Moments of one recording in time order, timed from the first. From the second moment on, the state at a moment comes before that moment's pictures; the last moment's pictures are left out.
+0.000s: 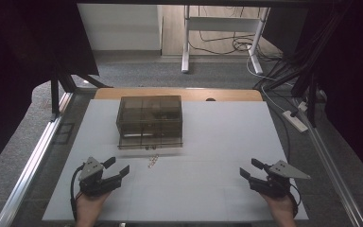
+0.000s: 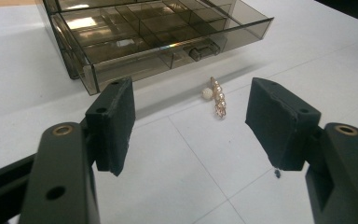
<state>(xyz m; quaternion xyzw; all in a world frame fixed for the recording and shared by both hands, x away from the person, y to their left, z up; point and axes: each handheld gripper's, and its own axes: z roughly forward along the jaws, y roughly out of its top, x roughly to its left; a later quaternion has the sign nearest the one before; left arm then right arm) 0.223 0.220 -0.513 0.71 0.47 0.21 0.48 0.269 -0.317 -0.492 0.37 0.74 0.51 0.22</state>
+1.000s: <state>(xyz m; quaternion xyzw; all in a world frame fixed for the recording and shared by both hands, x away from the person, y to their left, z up) 0.216 0.228 -0.520 0.70 0.47 0.20 0.49 0.254 -0.352 -0.508 0.43 0.71 0.51 0.25</state>
